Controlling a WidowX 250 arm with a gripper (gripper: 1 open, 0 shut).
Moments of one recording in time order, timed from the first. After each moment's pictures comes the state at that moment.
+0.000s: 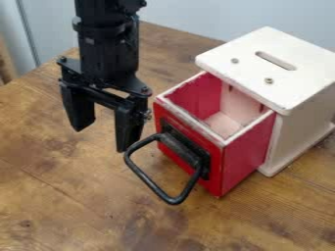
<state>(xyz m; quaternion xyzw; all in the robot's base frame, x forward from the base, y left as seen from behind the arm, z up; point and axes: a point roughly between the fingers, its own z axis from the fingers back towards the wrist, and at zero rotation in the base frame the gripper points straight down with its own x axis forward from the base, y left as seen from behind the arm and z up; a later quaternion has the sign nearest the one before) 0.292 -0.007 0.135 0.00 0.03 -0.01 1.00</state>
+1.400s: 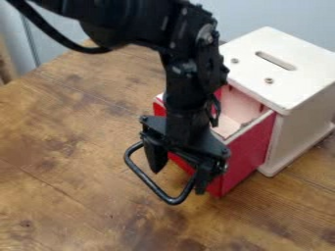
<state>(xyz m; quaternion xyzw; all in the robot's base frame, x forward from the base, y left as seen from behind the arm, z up) 0.337 -0.071 0.067 0.00 -0.04 -0.01 1.00</state>
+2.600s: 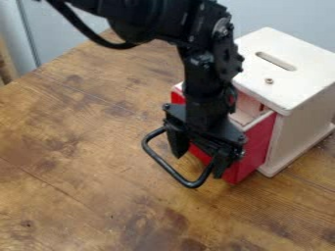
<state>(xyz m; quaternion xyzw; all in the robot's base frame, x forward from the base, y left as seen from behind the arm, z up) 0.381 -0.076 0.059 -0.01 -0.09 -0.04 1.00</state>
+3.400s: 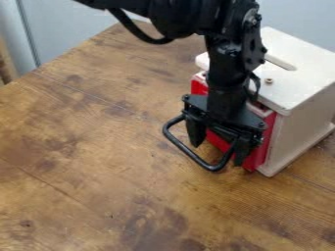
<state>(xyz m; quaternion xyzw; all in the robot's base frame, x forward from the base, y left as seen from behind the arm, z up) 0.395 -0.079 0.058 0.00 -0.05 0.01 1.00</state>
